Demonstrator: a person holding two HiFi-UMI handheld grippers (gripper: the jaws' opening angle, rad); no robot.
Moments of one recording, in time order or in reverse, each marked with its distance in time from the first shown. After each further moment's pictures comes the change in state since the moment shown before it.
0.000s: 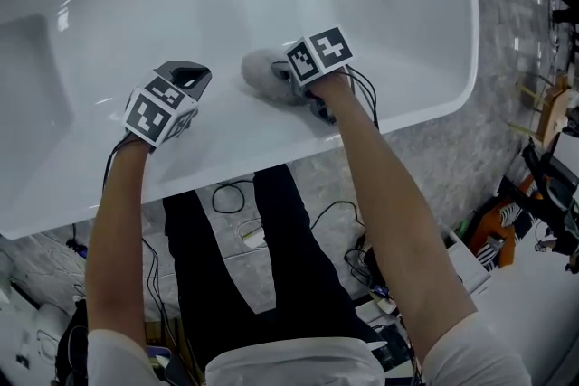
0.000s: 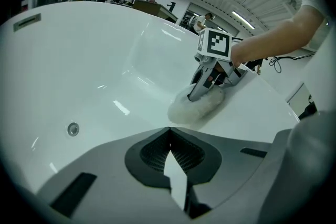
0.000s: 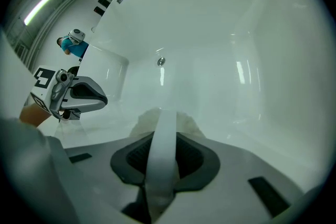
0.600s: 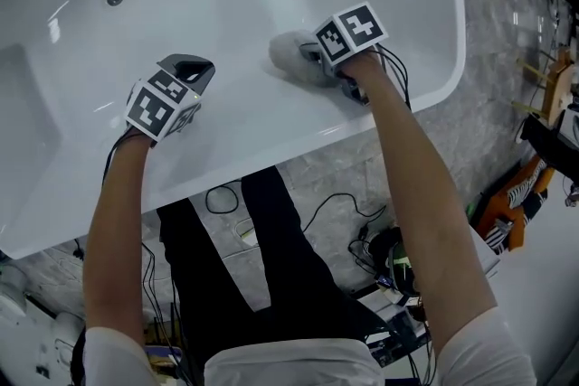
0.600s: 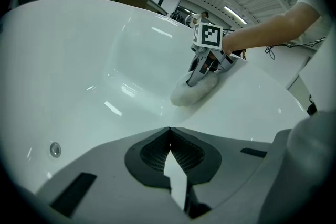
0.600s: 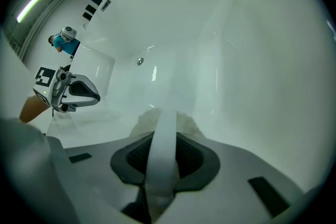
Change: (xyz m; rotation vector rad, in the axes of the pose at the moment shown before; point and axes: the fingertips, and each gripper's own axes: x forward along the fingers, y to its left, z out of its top) left arm 0.071 -0.037 0.063 0.078 0.032 -0.061; right arm -0.074 -0.131 -0.030 0.014 0.028 -0.088
